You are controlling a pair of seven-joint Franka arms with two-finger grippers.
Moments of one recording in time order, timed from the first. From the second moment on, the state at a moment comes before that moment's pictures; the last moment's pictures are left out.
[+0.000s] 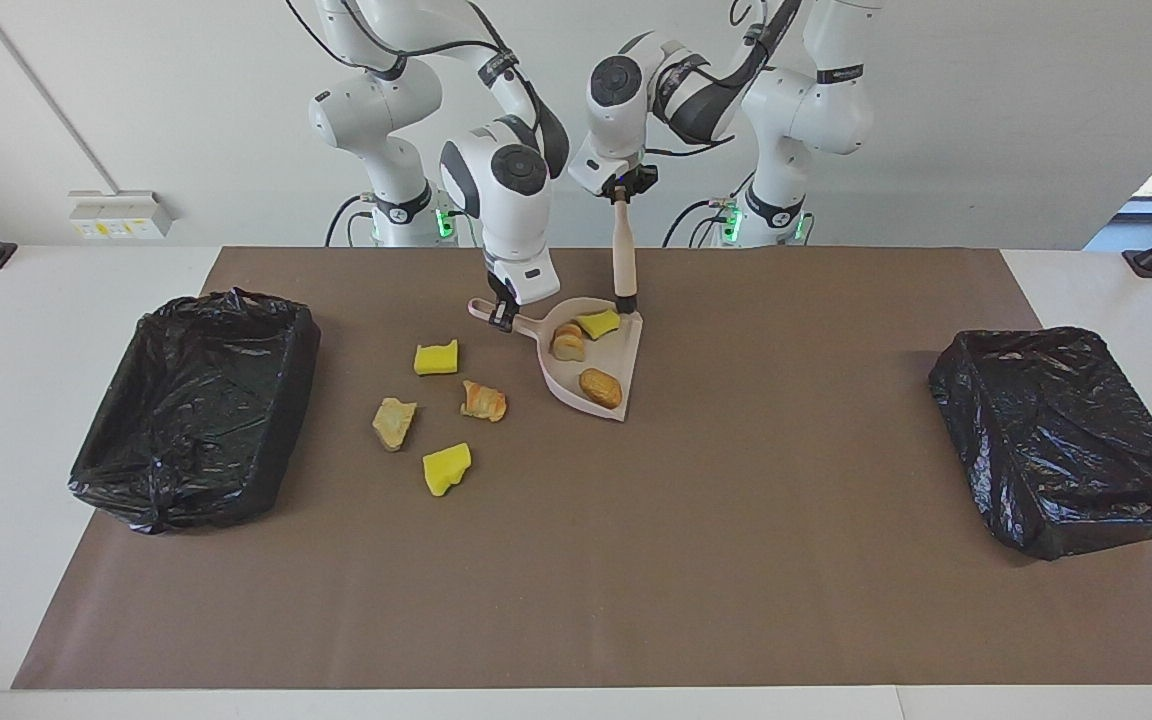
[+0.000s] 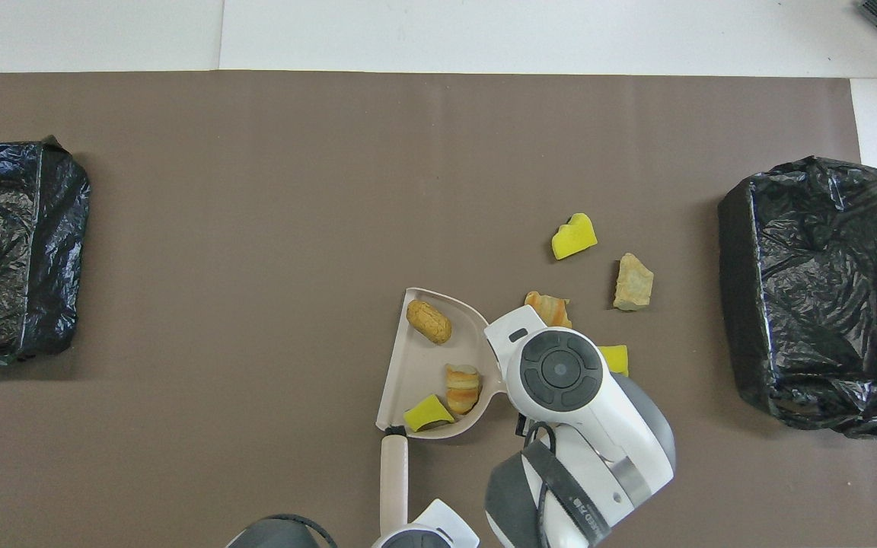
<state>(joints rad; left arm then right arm) -0.74 -0.25 -0.32 -2.36 -0.35 1.74 -0.86 0.62 0.00 -0.06 -2.24 -0.05 2.09 -0.67</state>
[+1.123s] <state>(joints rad) -0.78 -0.31 -0.35 -2.49 -0.44 2.05 -0.85 0.48 -0.01 -0.06 -2.13 -0.05 2.10 -0.68</state>
